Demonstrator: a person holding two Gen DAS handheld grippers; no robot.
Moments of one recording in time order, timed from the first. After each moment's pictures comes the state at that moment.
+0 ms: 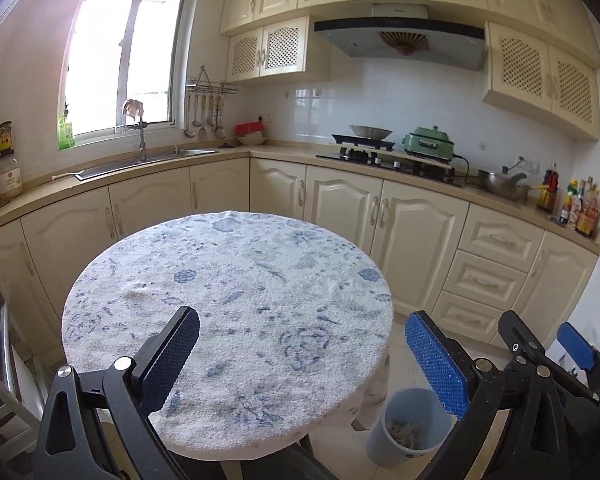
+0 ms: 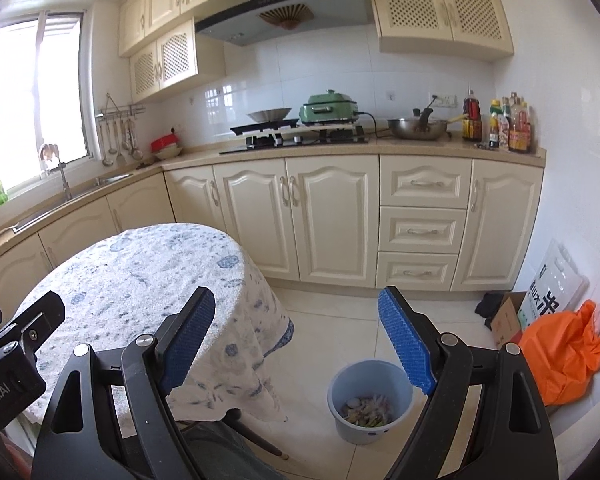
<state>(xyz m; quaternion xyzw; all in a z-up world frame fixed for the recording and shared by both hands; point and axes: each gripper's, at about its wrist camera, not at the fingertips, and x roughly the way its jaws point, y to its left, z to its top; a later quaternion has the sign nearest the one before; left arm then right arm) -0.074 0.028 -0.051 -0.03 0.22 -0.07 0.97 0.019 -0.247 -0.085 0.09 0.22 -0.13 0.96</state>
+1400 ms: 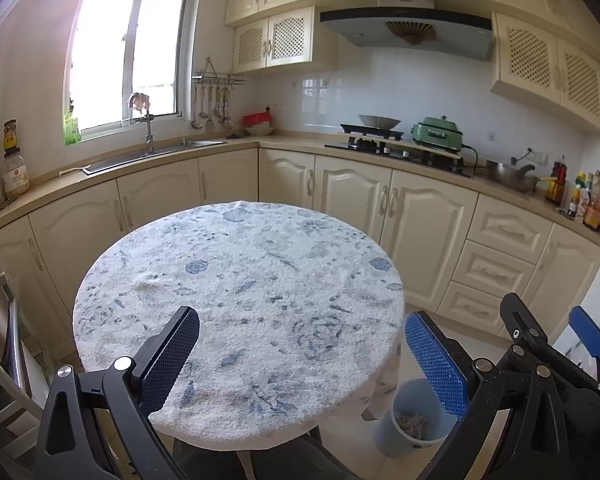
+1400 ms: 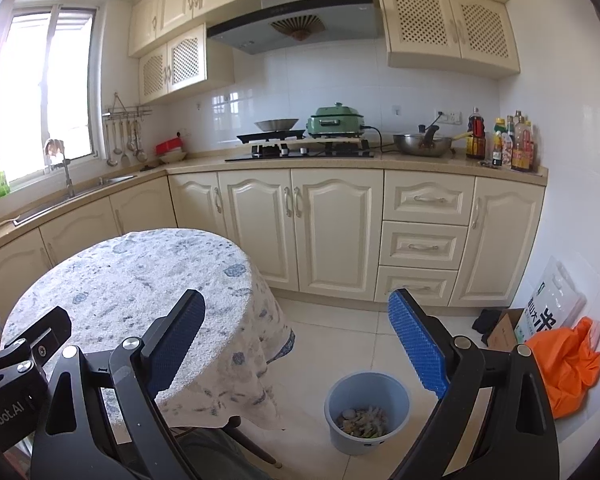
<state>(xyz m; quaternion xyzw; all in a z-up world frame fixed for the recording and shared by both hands) -0.067 0.029 -0.057 -0.03 0.24 -0.06 0.97 0.020 -0.238 -0.079 0.07 0.20 -0.13 0.97</state>
